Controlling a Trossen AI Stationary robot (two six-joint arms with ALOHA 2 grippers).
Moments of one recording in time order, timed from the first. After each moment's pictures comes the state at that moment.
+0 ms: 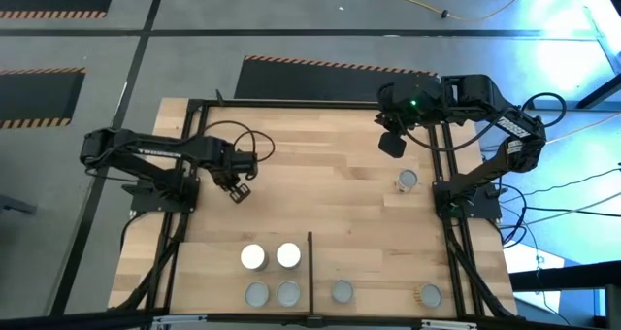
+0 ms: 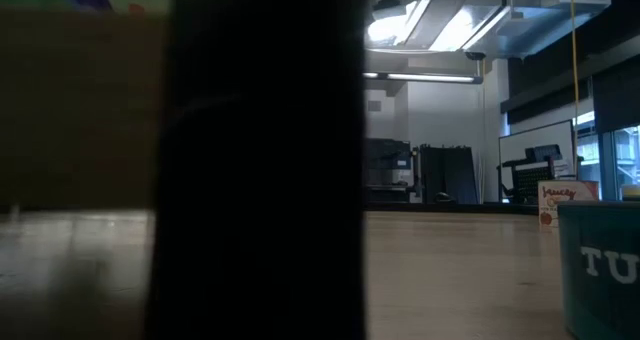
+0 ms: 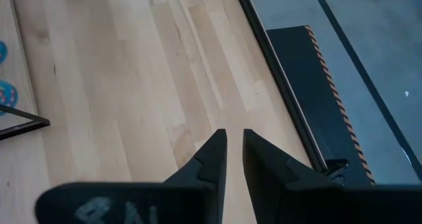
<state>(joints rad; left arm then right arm) 0.09 1.24 0.85 -1.13 -0.02 -0.73 -0.14 1.49 2.02 -1.45 0.25 0.07</state>
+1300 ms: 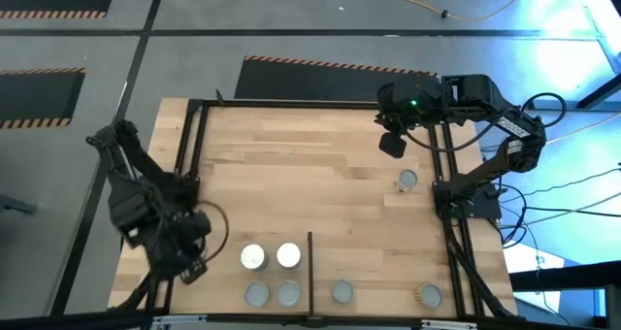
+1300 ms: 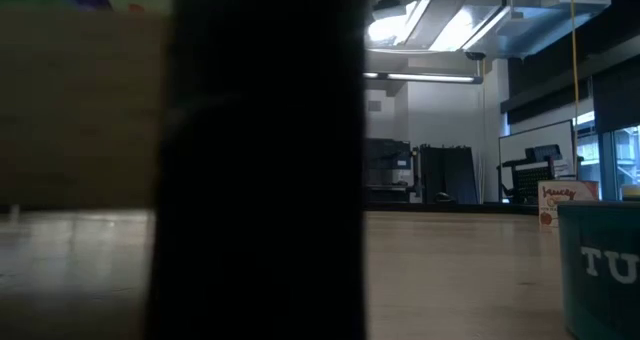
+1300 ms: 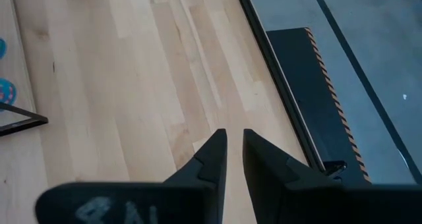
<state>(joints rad) -0.93 1.34 1.47 -1.34 -0.04 -1.67 -0.14 1.49 2.02 -1.45 0.25 0.05</state>
